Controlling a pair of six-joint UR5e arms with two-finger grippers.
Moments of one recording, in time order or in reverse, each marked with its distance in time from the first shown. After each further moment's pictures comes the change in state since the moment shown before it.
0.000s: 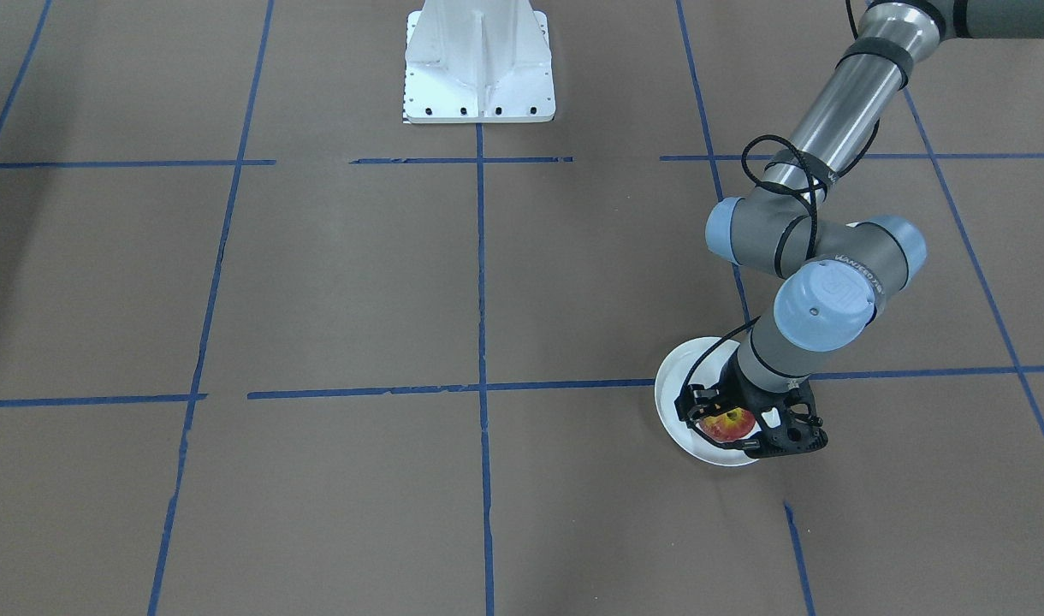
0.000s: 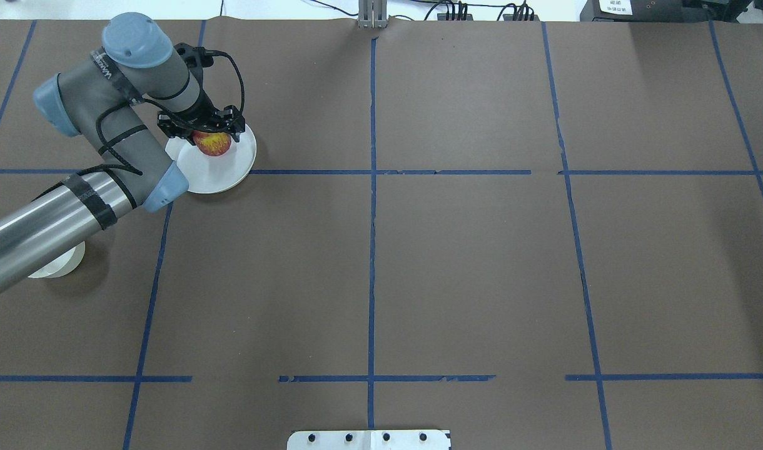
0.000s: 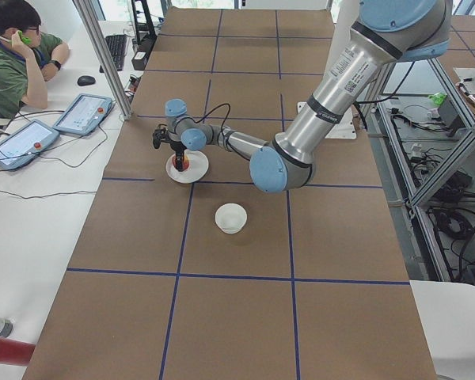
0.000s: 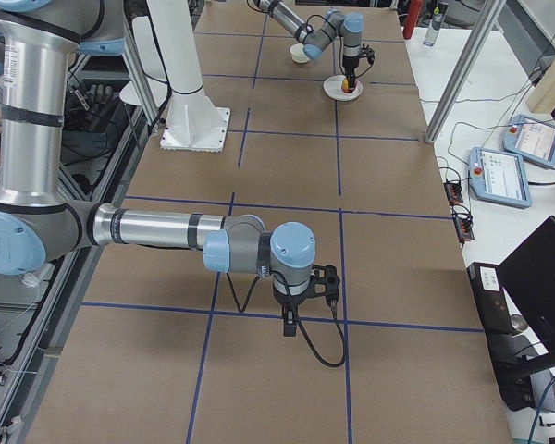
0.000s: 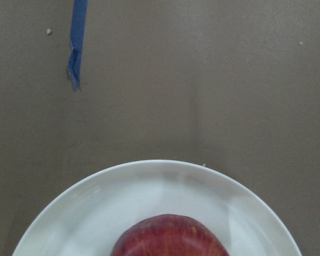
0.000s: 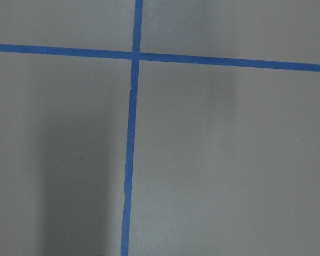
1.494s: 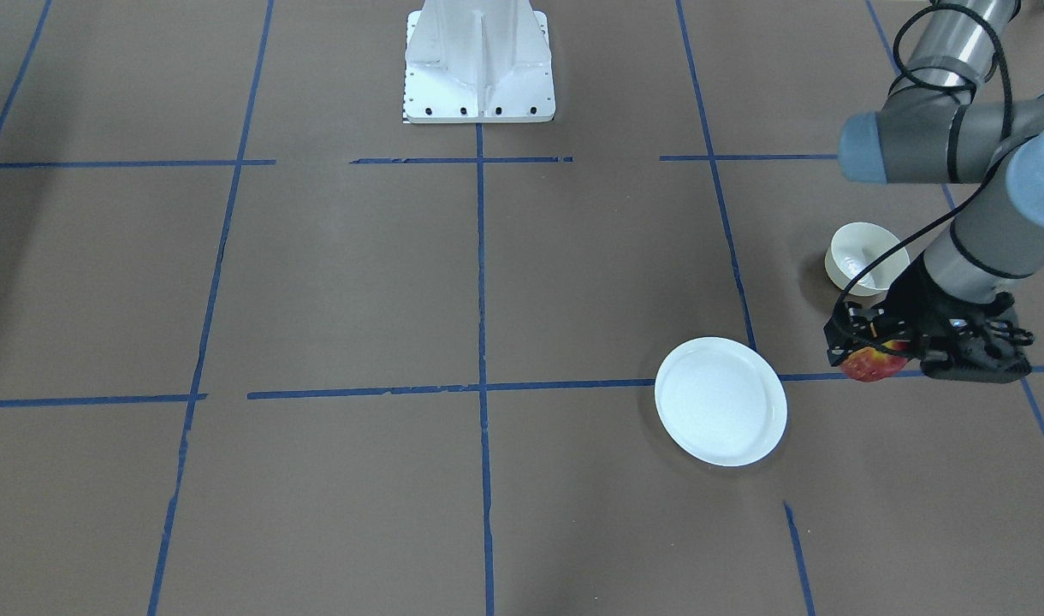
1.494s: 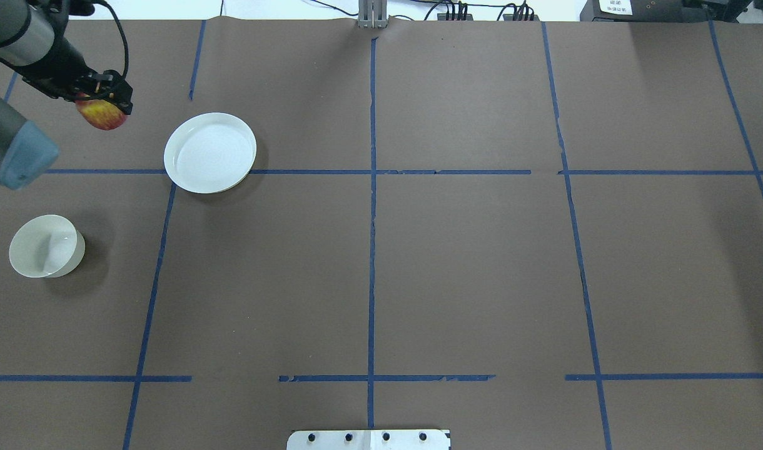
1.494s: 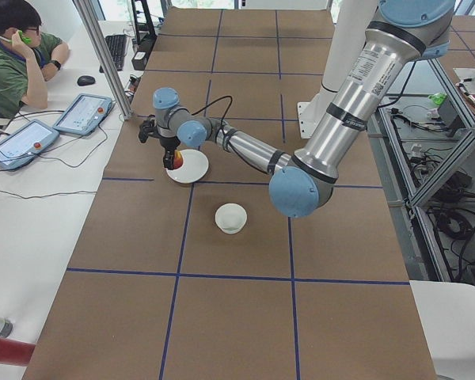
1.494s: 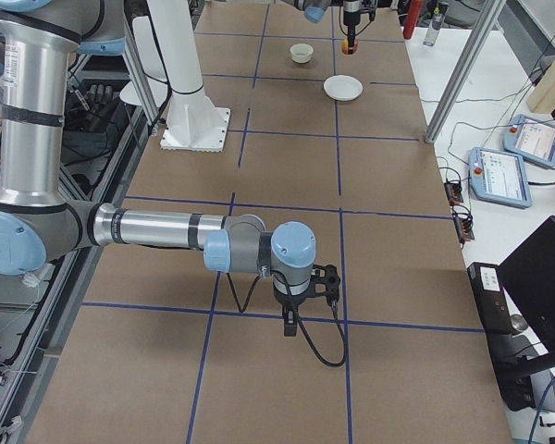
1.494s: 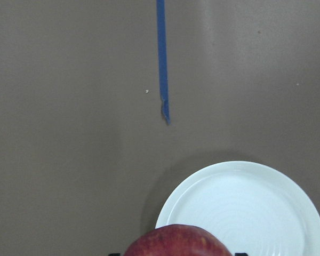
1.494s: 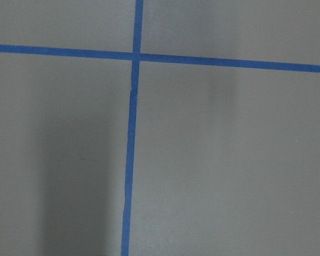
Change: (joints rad) left arm -0.228 0.307 -0.514 0.285 -0.121 0.400; right arm 0.000 0.001 0.000 0.000 0.000 0.000
